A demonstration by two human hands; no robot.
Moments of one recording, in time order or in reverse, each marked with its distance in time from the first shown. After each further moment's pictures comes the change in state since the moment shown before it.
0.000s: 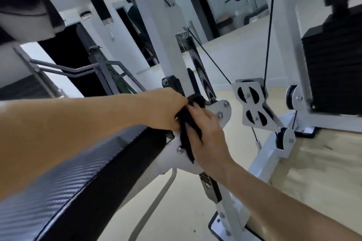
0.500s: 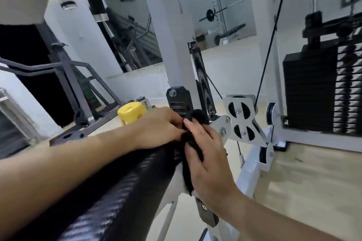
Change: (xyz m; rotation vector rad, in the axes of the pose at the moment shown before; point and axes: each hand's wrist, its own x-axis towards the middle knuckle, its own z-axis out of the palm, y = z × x) left_hand -0.003 -0.033 0.055 -0.887 0.182 -0.111; right_hand -0.004 -0.029 0.020 -0.064 -0.004 0.043
